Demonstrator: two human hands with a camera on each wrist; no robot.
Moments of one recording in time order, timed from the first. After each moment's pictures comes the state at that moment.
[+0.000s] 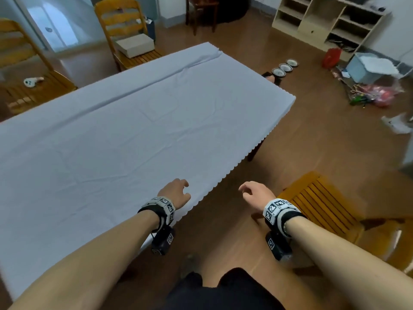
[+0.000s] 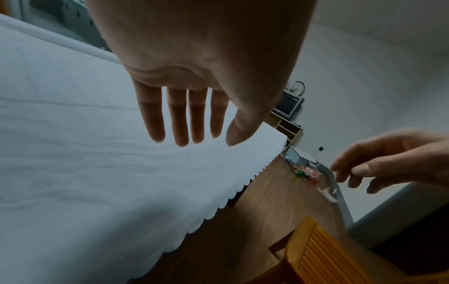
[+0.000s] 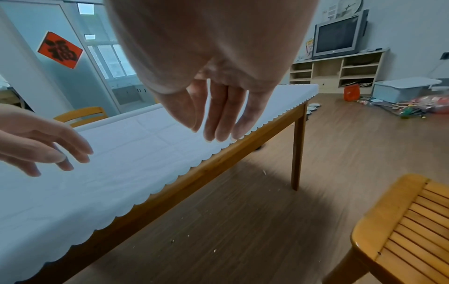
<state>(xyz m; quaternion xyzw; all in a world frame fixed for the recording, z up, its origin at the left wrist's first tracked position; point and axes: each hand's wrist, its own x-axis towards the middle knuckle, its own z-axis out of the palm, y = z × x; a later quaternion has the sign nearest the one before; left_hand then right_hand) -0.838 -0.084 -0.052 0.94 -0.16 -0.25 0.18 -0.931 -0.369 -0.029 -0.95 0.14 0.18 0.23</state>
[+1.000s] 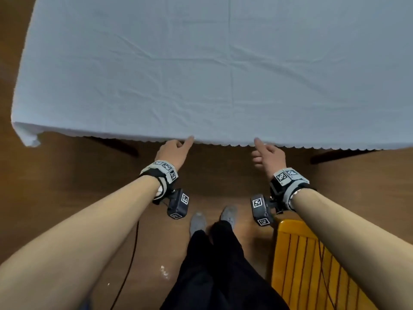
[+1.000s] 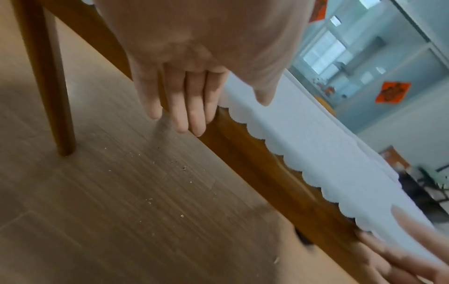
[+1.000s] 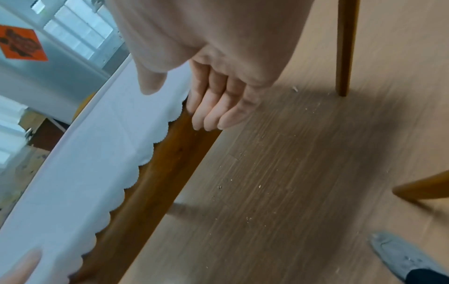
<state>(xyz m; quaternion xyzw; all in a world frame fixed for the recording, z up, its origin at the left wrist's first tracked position) -0.905 -0.195 -0.155 0.82 0.43 -0.17 0.33 -0.783 -0.446 -0.175 -0.74 0.17 0.30 0.57</state>
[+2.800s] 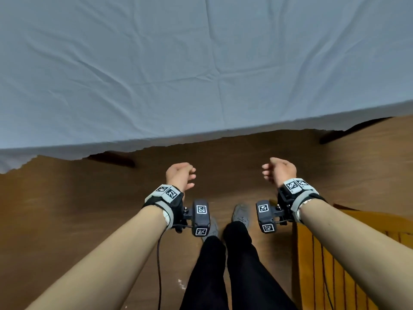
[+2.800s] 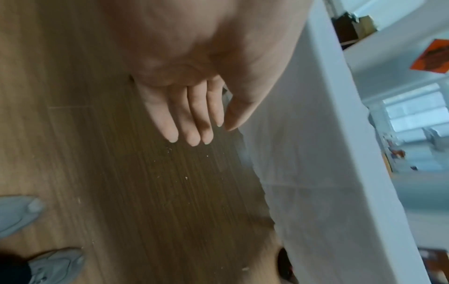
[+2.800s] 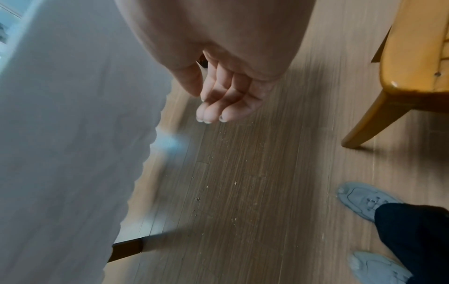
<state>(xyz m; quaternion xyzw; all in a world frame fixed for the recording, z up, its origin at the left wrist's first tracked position) -0.929 -0.252 -0.235 0.54 0.58 -0.07 0.61 -0.817 -0.492 -0.269 -0.69 0.36 0.23 0.58</state>
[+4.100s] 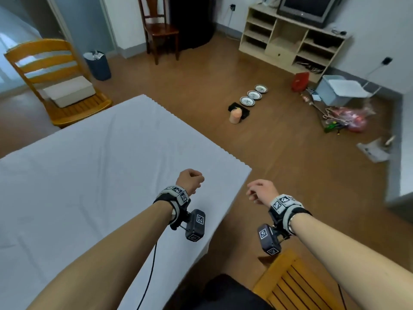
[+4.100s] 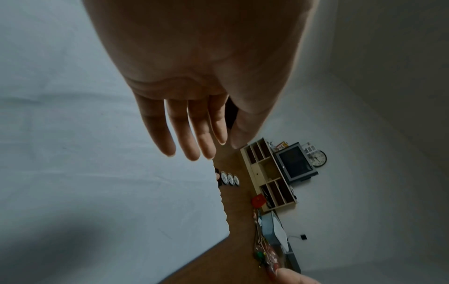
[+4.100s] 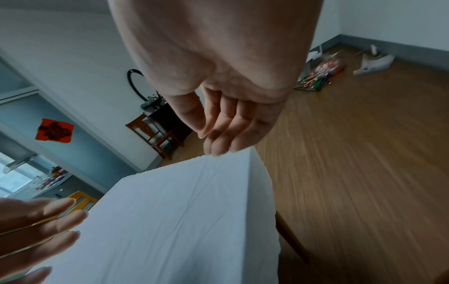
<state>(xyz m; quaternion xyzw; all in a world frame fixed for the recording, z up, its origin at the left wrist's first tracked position) -0.442 -0.584 0.011 0.78 0.04 -0.28 0.56 -0.559 -0.813 0.009 -0.74 0.40 0.05 0.54</state>
